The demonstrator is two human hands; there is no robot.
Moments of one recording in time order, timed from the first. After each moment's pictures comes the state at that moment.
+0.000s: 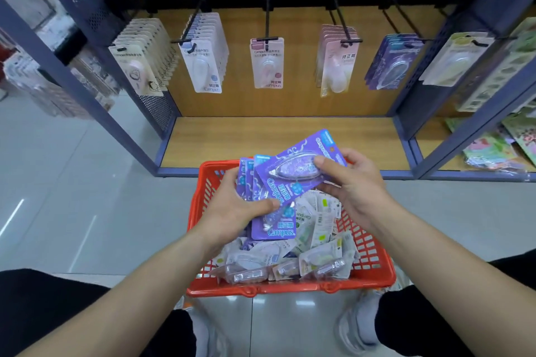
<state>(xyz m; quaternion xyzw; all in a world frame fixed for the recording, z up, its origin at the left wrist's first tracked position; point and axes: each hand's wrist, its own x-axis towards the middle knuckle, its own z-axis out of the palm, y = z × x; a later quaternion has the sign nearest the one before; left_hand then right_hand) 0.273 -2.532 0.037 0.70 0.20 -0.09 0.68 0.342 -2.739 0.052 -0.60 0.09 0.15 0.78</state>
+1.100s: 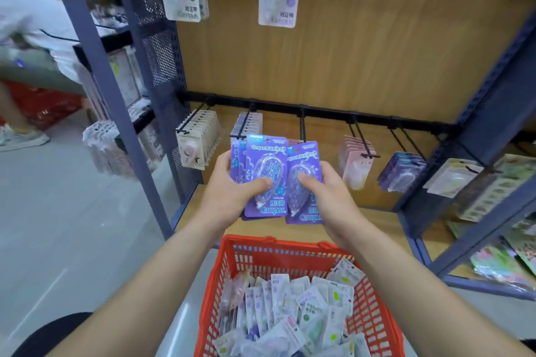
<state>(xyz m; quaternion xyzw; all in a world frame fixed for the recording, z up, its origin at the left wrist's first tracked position) 0.336 -2.454 0.154 0.67 0.14 0.13 0.71 0.386 -2.628 0.158 -0.68 -0.07 0.12 0.72</state>
